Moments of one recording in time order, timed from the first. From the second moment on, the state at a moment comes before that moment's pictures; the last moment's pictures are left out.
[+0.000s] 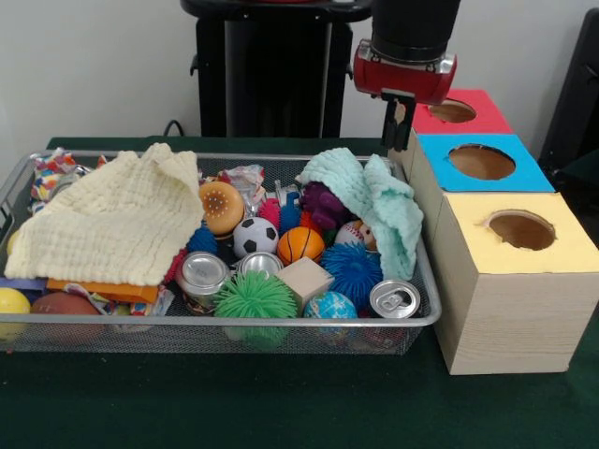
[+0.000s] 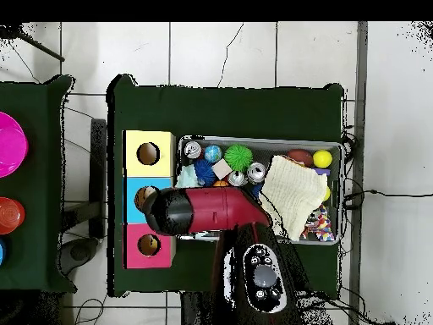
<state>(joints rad) -0.18 -0.77 0.11 1.79 -0.18 0.61 2.11</state>
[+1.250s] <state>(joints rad) -0.39 -0.99 0.24 2.05 -0.33 0.54 2.11</state>
